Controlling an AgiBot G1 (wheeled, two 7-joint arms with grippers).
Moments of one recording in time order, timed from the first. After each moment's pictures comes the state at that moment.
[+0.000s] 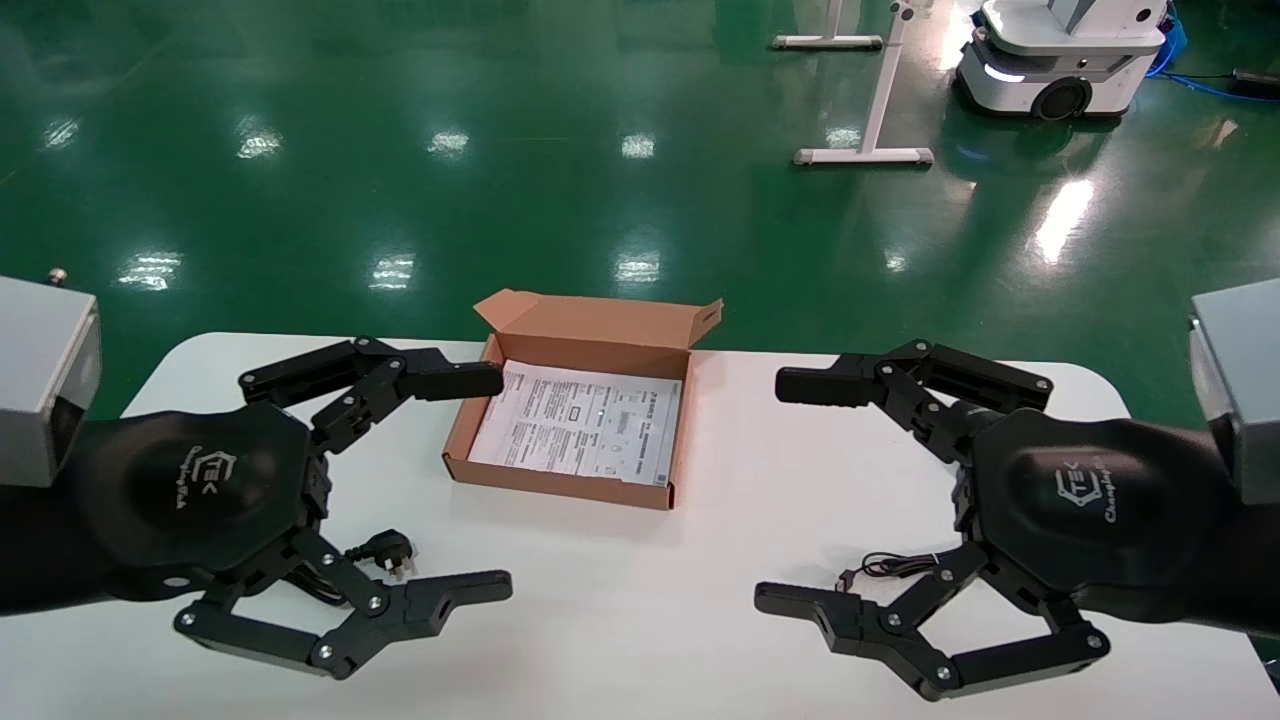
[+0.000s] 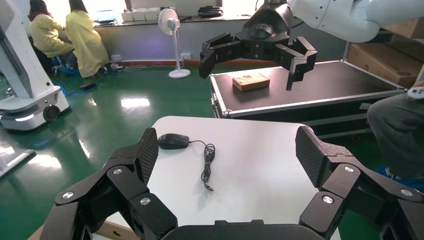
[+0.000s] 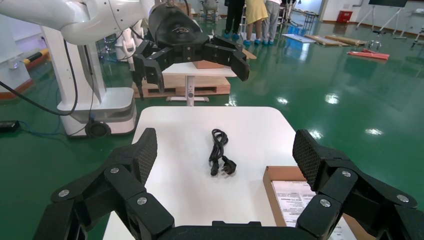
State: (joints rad) left arm -1.07 0.61 0.28 -1.28 0.73 1.50 -0.19; right arm 1.08 -0.61 -0.28 1.28 -0.73 -1.50 0.19
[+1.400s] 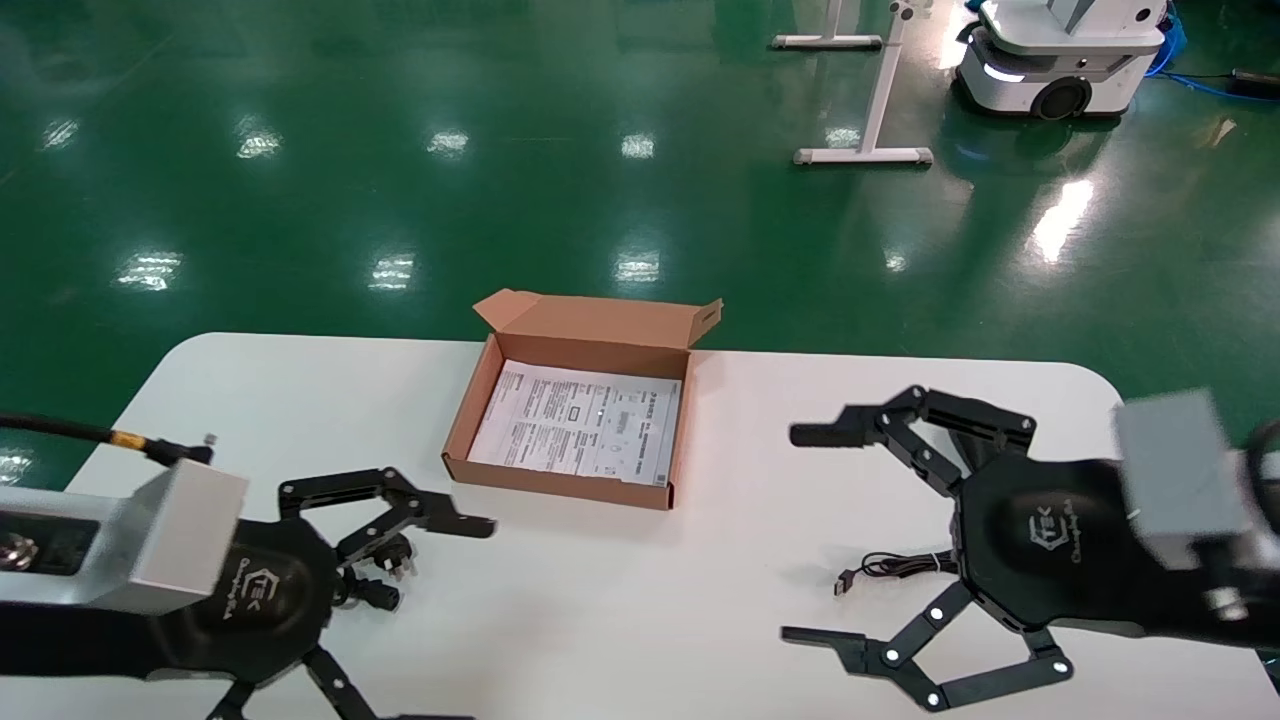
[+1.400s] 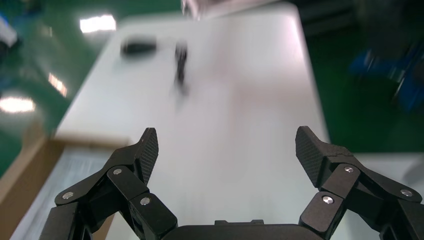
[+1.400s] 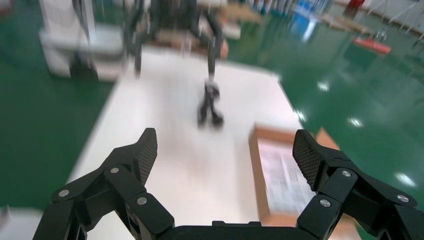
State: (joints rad) left arm -1.27 0.56 0.51 -1.27 1.00 1.59 -0.13; right arm 1.15 -0.62 -0.35 1.15 -0.91 -1.56 -0.05
